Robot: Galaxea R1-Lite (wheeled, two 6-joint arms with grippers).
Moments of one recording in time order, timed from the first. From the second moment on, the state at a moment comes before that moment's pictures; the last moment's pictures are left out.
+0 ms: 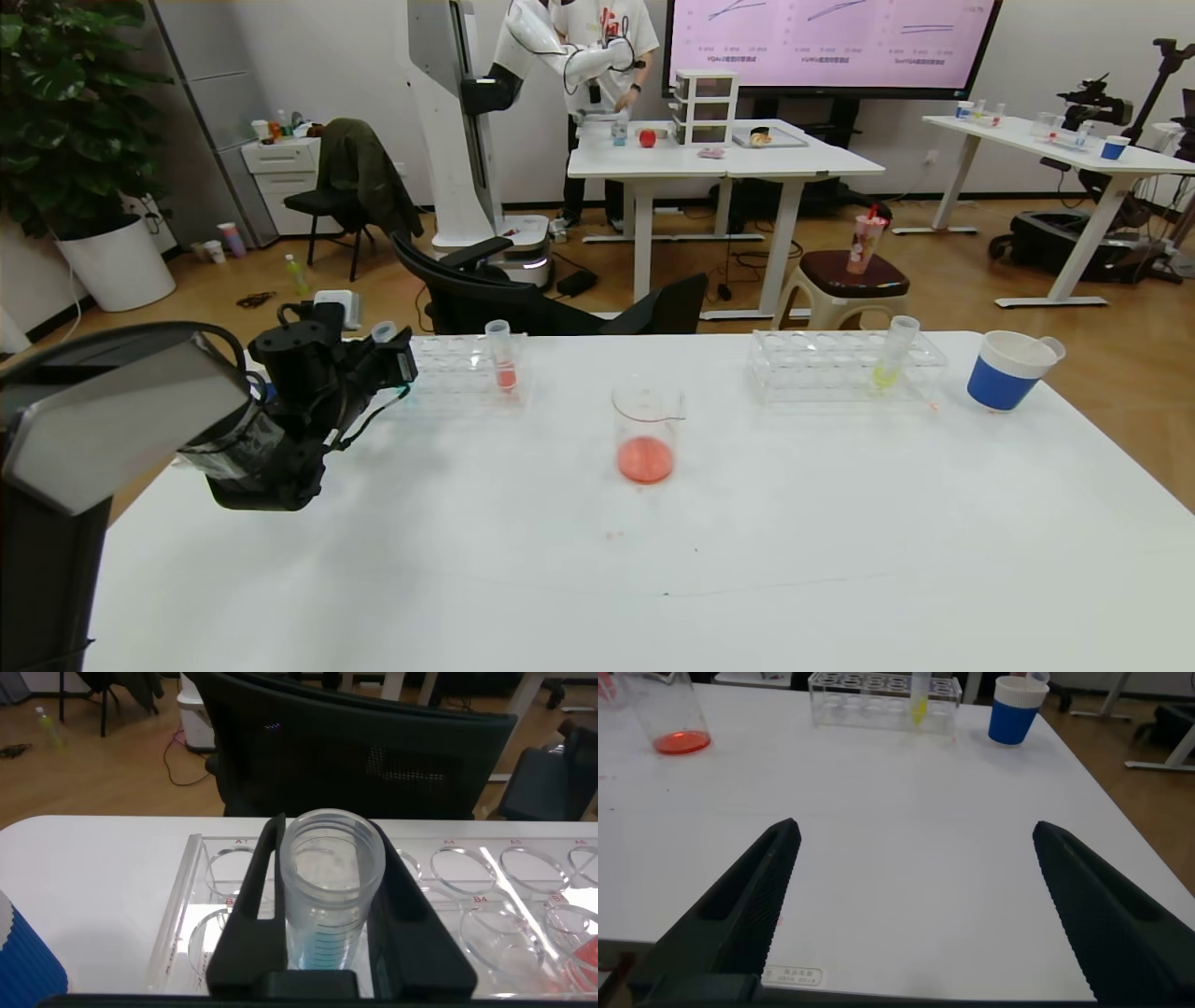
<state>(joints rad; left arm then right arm) 0.00 2.37 -1.06 -1.33 -0.01 -0.03 0.00 0.00 0.00 0.00 0.02 -0.03</state>
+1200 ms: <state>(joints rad) -0.06 2.13 -1.13 -1.01 0.00 -0.02 0.00 0.00 0.00 0.01 0.02 -0.03</state>
